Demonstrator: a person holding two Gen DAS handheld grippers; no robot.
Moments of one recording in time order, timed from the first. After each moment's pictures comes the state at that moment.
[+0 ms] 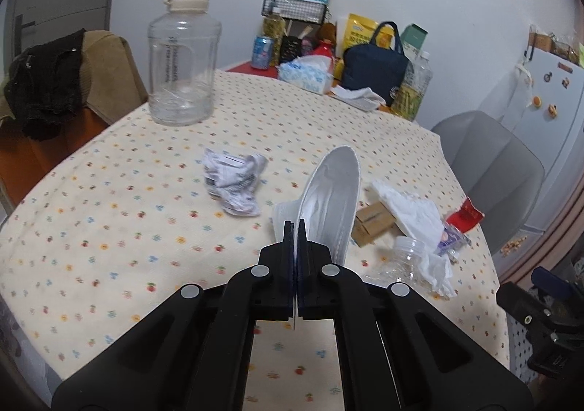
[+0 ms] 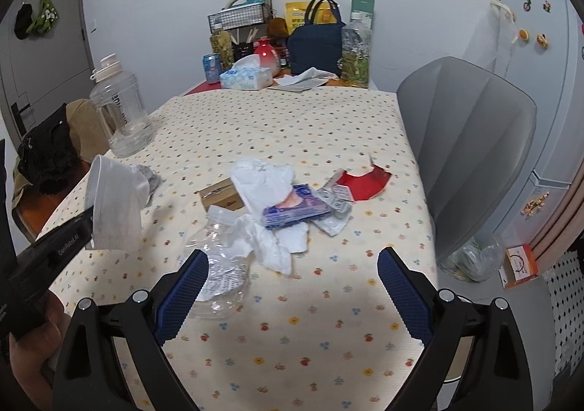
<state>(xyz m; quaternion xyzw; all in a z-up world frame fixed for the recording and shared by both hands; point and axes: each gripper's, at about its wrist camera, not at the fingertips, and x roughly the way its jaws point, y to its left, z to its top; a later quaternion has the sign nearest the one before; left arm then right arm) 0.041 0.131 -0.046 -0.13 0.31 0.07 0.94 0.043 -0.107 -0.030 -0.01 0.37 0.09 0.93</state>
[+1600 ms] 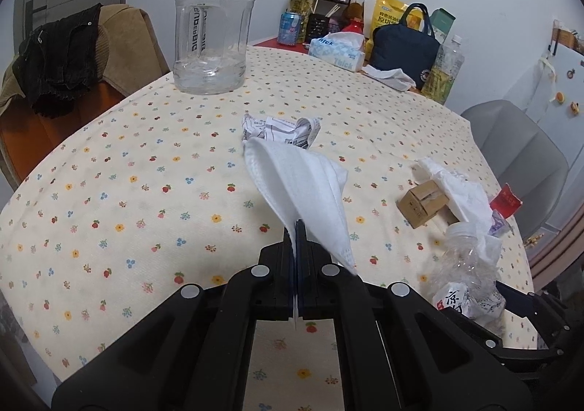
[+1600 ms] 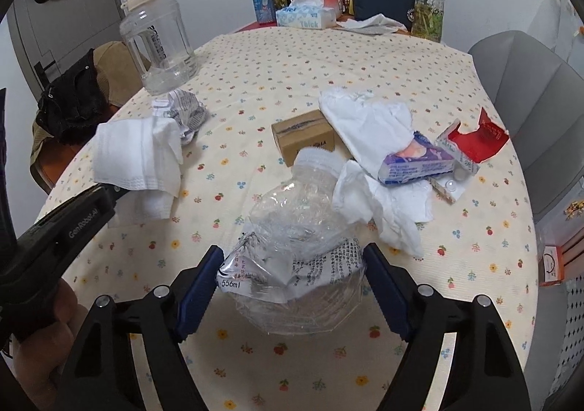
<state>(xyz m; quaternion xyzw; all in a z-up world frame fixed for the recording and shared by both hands) 0.050 0.155 -0.080 -0.13 0.35 0.09 0.92 0.069 -0.034 -0.088 -0.03 0.45 0.17 0.88</state>
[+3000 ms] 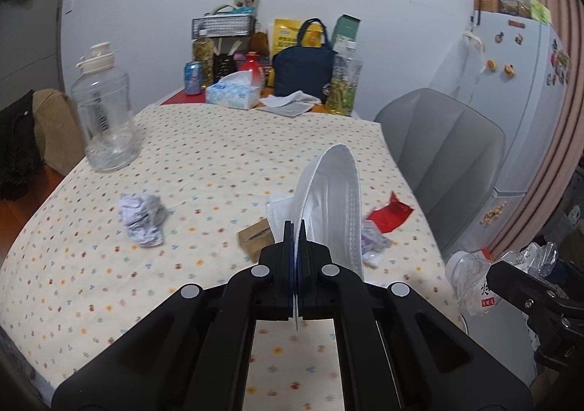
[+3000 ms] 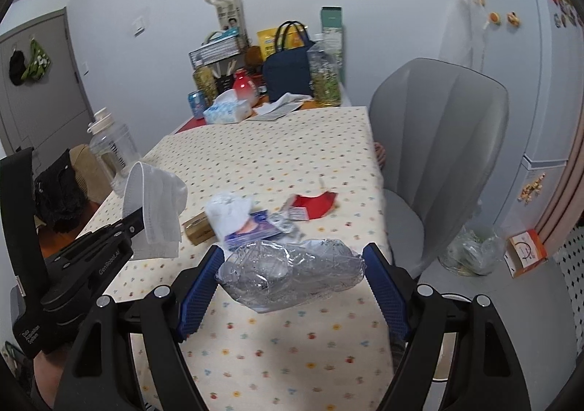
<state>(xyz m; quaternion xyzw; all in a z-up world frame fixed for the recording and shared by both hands) 0.059 0.015 -0.006 -0.05 0.30 -0.01 0.95 0.026 -0.193 0.006 0.06 0.33 0.08 0.94</state>
